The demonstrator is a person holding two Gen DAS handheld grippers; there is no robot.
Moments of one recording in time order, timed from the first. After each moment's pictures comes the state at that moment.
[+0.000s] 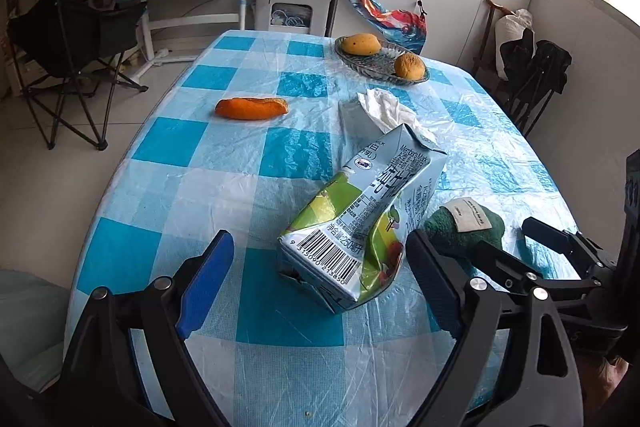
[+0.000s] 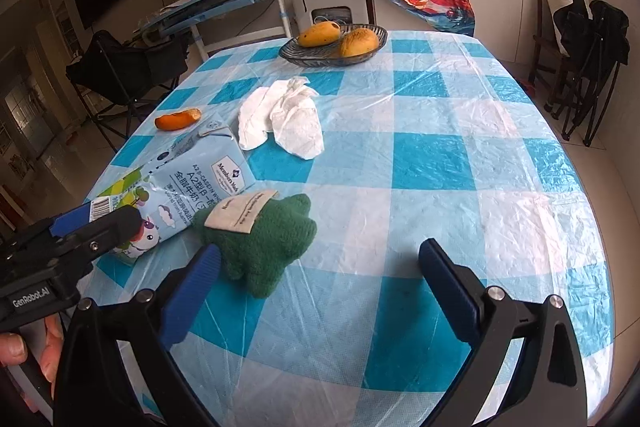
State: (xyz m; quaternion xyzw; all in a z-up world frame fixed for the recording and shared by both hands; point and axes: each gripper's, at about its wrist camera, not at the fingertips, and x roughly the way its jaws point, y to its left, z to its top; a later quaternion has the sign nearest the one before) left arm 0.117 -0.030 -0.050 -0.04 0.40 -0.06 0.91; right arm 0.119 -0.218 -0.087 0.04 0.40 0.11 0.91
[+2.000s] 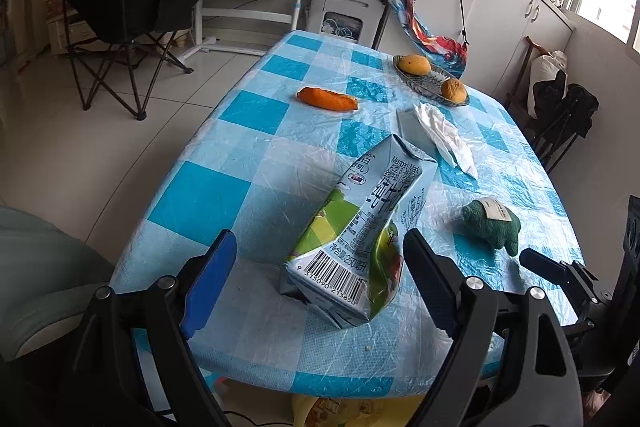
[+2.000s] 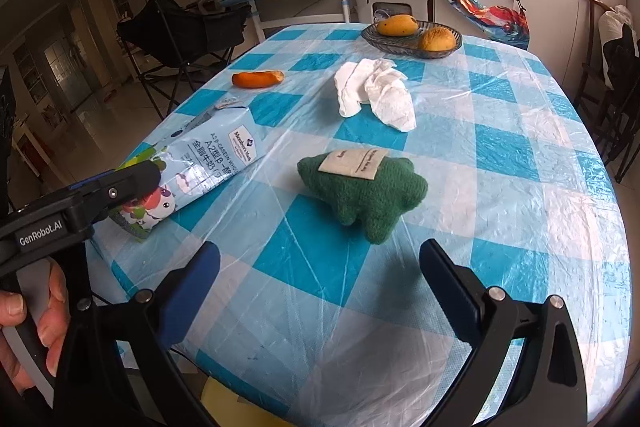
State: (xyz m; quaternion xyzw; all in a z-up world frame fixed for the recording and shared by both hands) left arm 0.069 0.016 -0.046 -0.11 0.39 0.01 0.92; right arm 0.090 -0.177 -0.086 -0.01 0.40 0.19 0.90
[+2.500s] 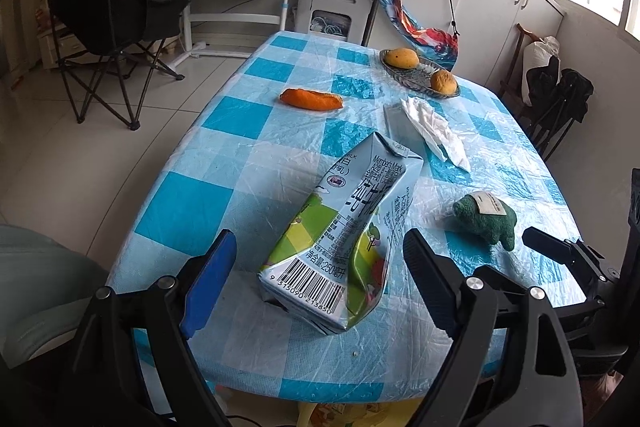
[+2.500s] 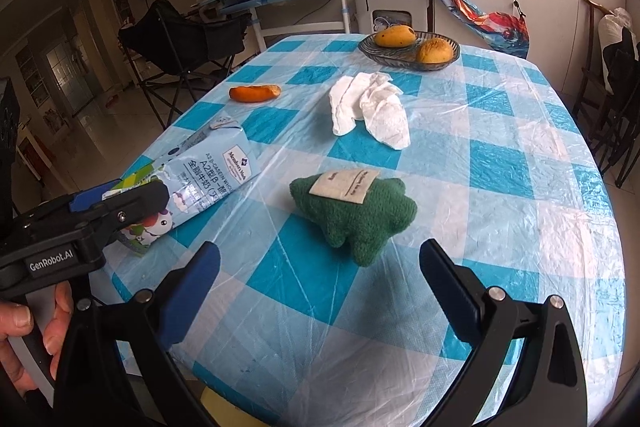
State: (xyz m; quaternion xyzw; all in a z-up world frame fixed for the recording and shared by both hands) left arm 0.074 0.003 -0.044 -0.09 0.39 0.00 0.92; right arm 0.098 -0.184 -0.078 0.00 0.39 0.19 0.90
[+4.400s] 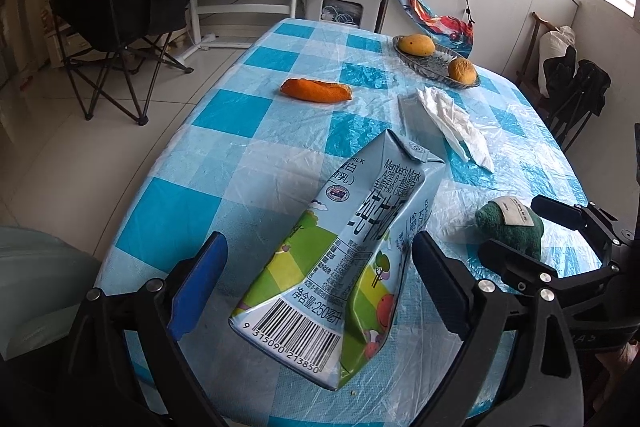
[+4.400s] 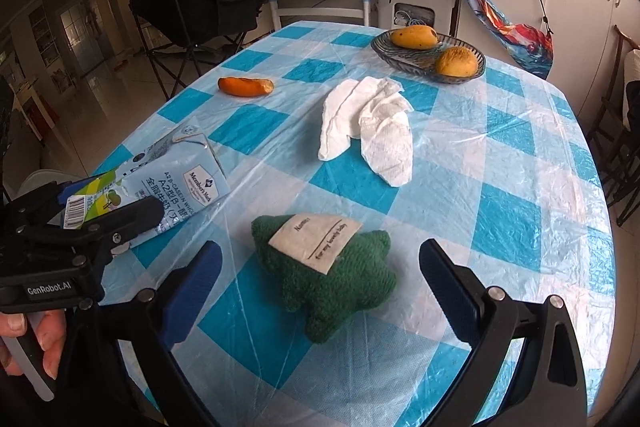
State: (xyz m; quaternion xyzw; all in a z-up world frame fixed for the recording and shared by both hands) left arm 0.101 -0.006 -0.057 -0.07 0.41 0.02 0.91; right arm 0.140 -0.184 -0.082 -0.05 0.40 0.22 0.89
